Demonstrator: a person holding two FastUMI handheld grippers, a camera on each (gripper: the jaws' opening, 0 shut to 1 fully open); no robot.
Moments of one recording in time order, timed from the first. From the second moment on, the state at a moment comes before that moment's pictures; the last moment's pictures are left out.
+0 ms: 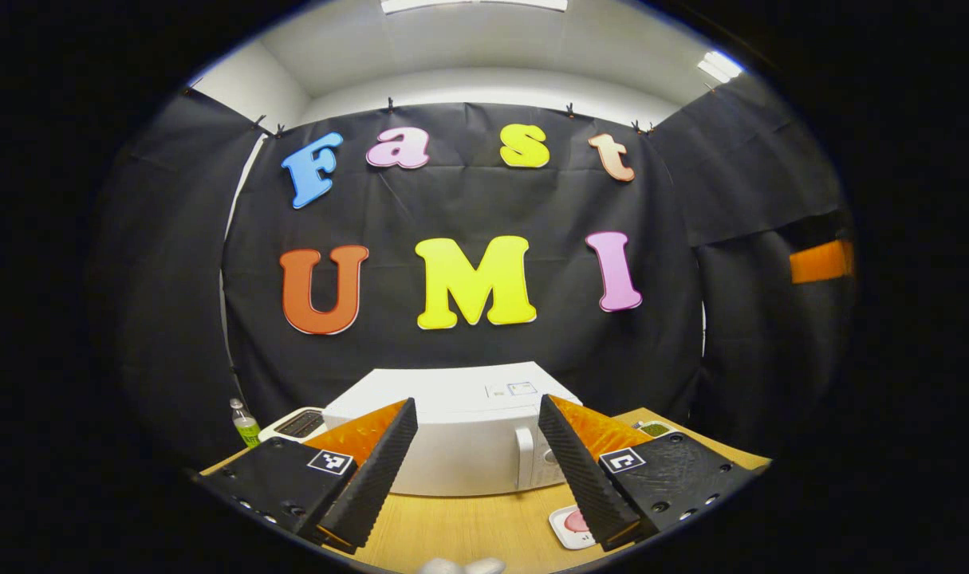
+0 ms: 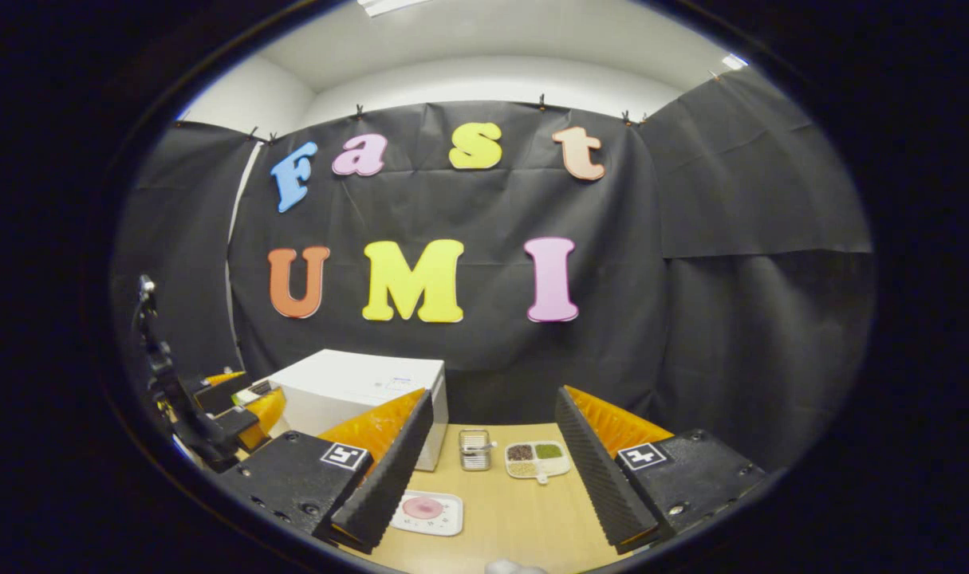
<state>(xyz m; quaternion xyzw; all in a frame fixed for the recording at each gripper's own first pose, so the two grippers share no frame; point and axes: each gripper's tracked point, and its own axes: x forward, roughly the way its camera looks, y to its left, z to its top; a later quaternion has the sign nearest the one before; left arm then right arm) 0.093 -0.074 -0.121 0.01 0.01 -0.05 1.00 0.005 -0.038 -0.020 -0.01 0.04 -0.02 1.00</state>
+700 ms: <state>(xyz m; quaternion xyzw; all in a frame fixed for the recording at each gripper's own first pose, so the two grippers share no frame) 0.230 -0.134 -0.263 0.03 0.08 -0.05 0.99 -0.014 -0.099 -0.050 -0.05 0.12 -0.12 0.99</state>
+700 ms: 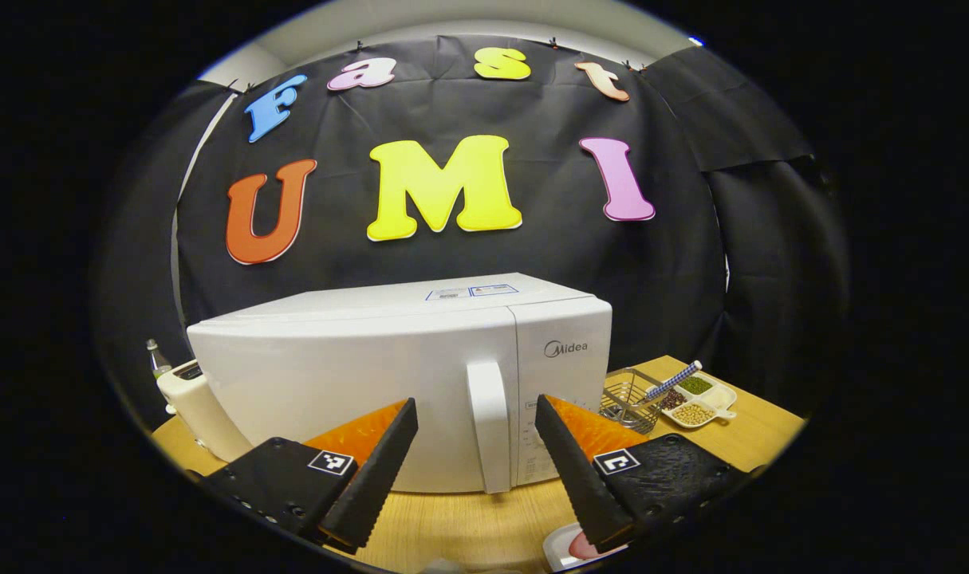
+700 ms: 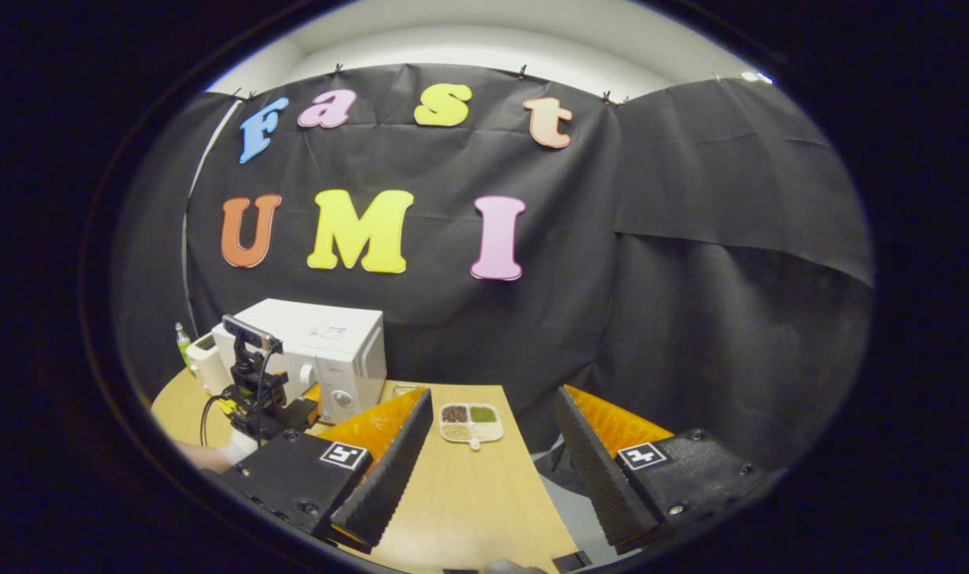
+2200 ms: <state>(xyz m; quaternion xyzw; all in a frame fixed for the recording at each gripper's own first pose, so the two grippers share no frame) 0.153 -0.121 -0.268 0.00 0.10 -0.11 0.99 -0.013 -0.040 -0.068 -0.04 0.13 -0.06 0.99</state>
